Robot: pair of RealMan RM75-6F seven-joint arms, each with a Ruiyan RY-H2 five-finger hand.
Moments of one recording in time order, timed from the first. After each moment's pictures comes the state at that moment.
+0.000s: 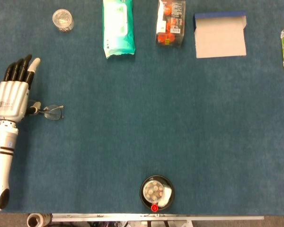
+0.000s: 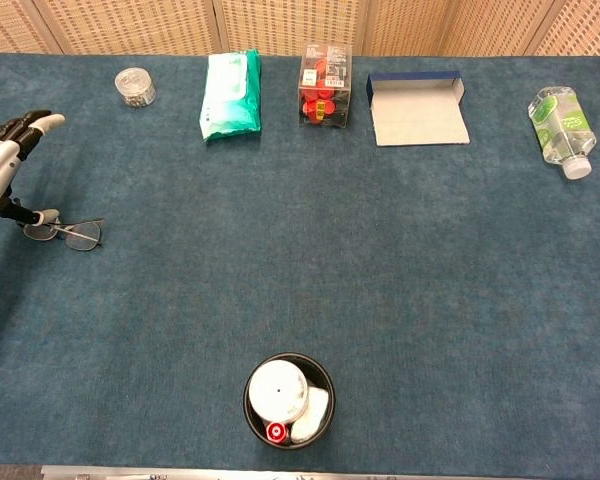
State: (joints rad) left arm -0.36 -1.69 -0.08 -0.87 1.42 1.25 -0.16; right arm 0.02 -1.06 0.10 -1.63 -1.56 1.63 0.06
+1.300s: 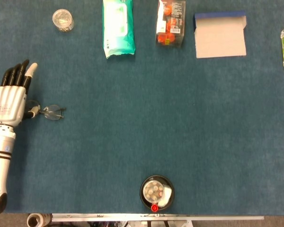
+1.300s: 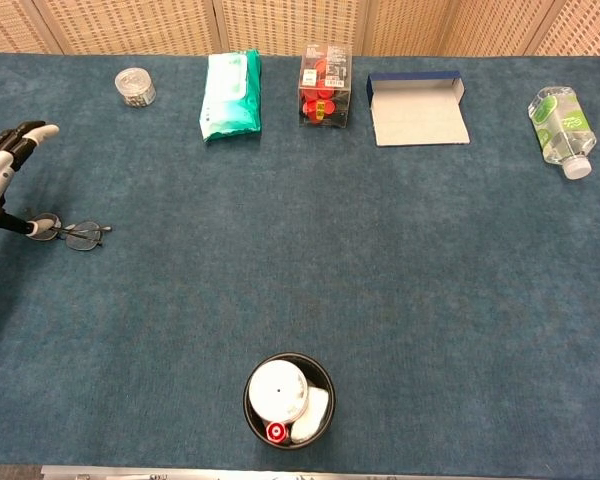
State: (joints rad) left arm -0.33 -1.68 -0.07 -0.88 1.43 1.25 -0.17; right arm 0.02 -1.06 0.10 -1.63 -1.56 1.63 0.06
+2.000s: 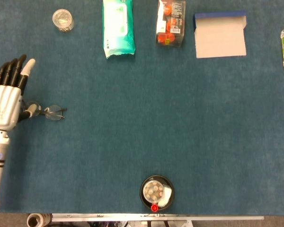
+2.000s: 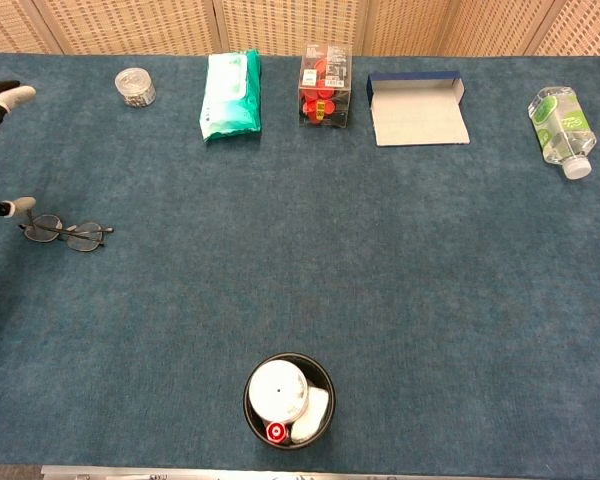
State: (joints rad) left arm -0.29 -1.48 -0.06 -1.21 1.50 1.41 -0.03; right arm 0.02 -1.07 0.10 -1.63 -1.56 1.63 0.05
